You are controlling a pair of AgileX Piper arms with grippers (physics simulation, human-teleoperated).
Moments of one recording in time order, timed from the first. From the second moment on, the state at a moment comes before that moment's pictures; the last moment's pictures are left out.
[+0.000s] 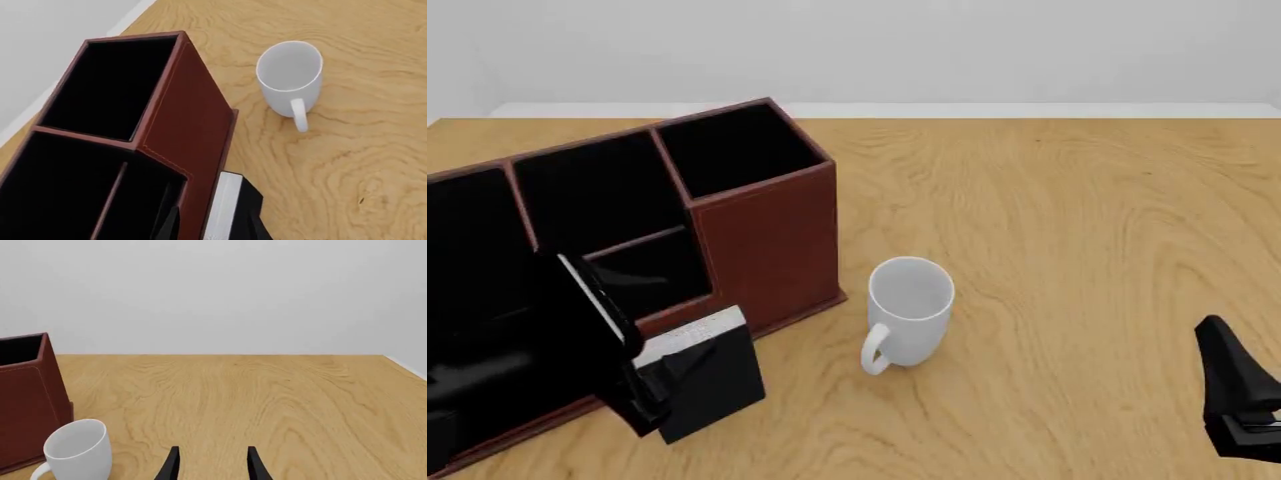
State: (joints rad) left arm -0.55 0.88 -0.36 0.09 0.41; right arm 0.00 0.01 0.00 -0.01 0.00
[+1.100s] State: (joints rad) left arm -0.55 1.10 -0.29 -0.14 0.35; right arm 0.00 0.01 0.00 -0.01 0.00
